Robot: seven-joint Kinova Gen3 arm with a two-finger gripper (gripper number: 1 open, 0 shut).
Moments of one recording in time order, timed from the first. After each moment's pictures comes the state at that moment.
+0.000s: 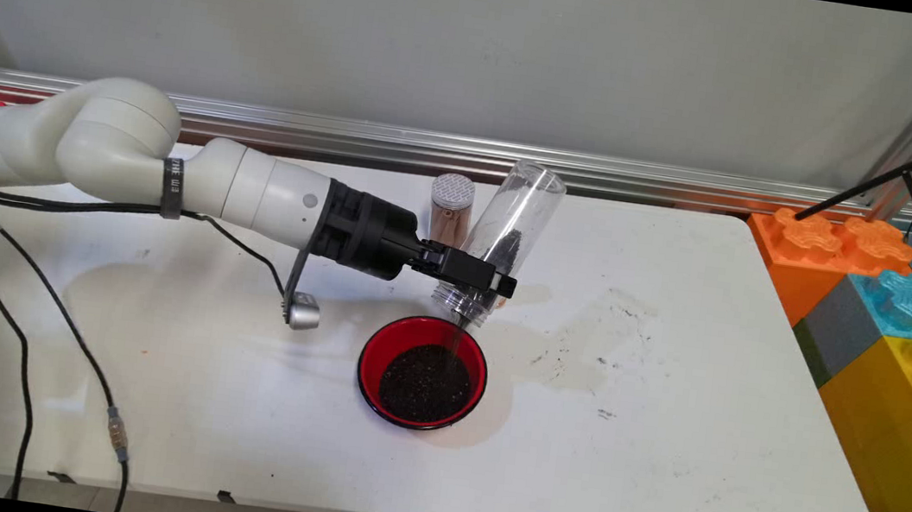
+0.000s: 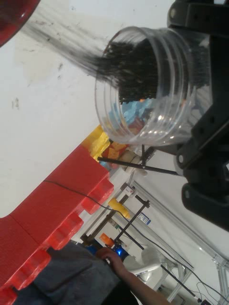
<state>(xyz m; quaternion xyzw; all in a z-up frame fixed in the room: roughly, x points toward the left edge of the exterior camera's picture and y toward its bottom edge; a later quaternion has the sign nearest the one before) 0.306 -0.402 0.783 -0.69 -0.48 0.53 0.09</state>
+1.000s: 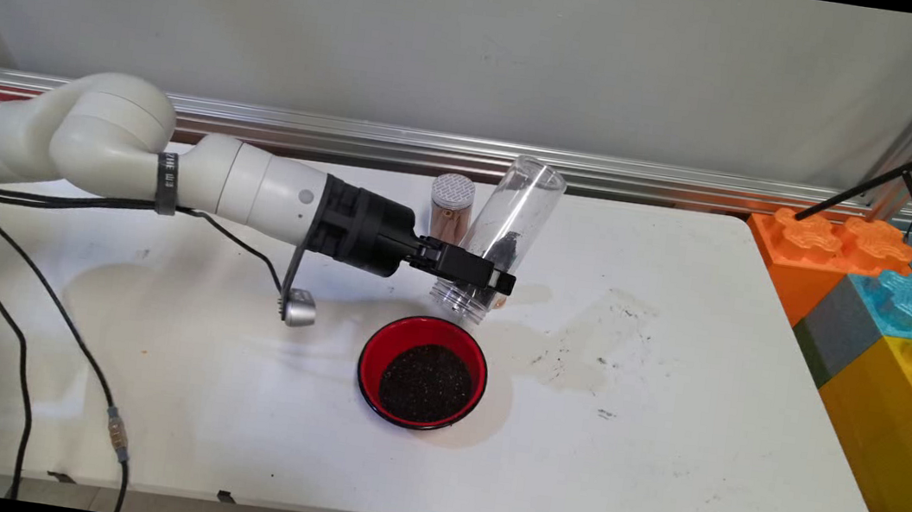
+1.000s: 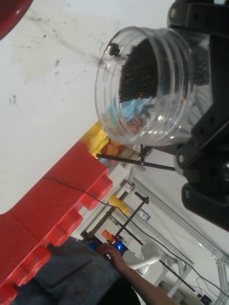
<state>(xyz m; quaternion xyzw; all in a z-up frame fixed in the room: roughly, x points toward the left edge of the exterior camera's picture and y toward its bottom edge) 0.308 -0.400 0.788 -0.69 -0.47 0.53 0.09</state>
